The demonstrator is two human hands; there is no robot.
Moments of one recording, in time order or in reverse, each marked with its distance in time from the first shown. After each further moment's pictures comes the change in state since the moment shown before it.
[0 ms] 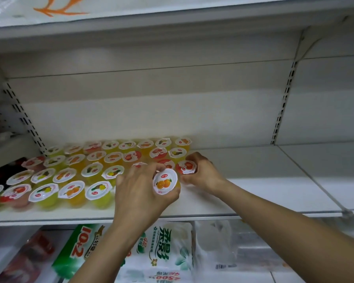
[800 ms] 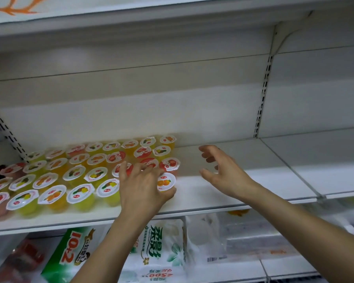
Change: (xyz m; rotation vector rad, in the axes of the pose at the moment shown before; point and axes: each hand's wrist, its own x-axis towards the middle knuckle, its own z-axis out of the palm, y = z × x) left_hand 0.016 0.007 0.047 0.349 -0.033 0.195; right_hand -0.057 0.024 -0.066 -0.189 0.126 -0.140
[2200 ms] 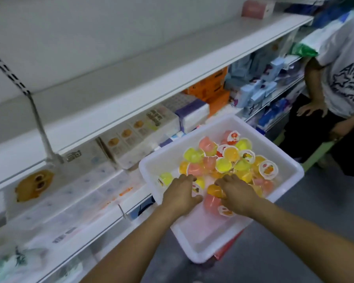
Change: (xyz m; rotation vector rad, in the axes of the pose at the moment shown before) left_hand -0.155 0.555 0.136 -0.528 -0.976 0.572; right_hand -0.421 0.355 -0.228 -0.649 -0.392 0.780
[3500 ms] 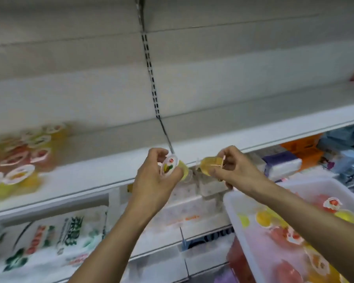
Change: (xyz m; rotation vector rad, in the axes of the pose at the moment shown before) left_hand -0.176 -0.093 -0.193 -0.510 0.917 -0.169; right_hand 0.037 -0.200 -0.175 1.120 0.187 -0.380
